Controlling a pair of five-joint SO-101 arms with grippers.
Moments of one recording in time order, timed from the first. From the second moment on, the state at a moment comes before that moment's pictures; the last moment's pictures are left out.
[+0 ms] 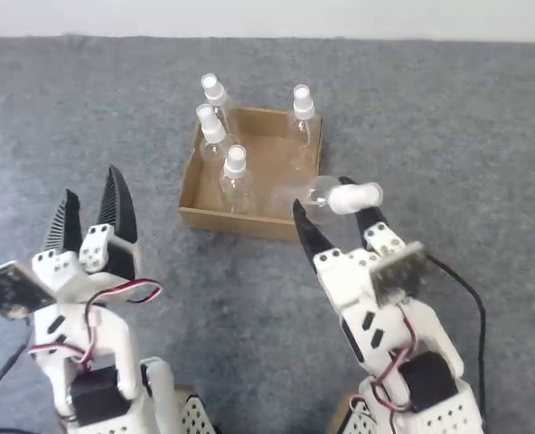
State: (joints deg) left arm -21.1 -103.5 77.0 44.3 24.5; right arm -28.3 -95.9 76.7 31.7 4.8
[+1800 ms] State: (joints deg) left arm -22.1 -103.5 78.4 42.9 24.5; right arm -28.3 -36.0 55.8 15.6 19.2
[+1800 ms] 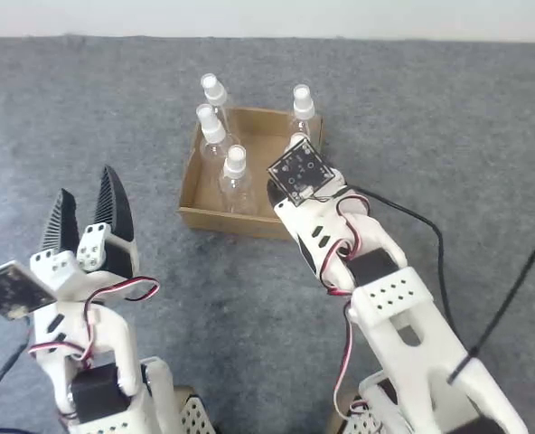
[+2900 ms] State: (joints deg) left arm -22.1 -103.5 79.7 40.3 24.5; right arm -28.1 -21.7 54.8 5.8 19.4
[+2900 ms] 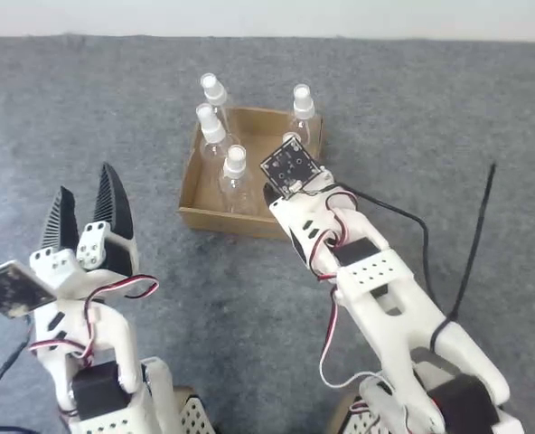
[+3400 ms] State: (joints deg) left arm -22.1 -103.5 79.8 40.2 24.5; right arm -28.3 -15.2 52.4 4.5 19.4
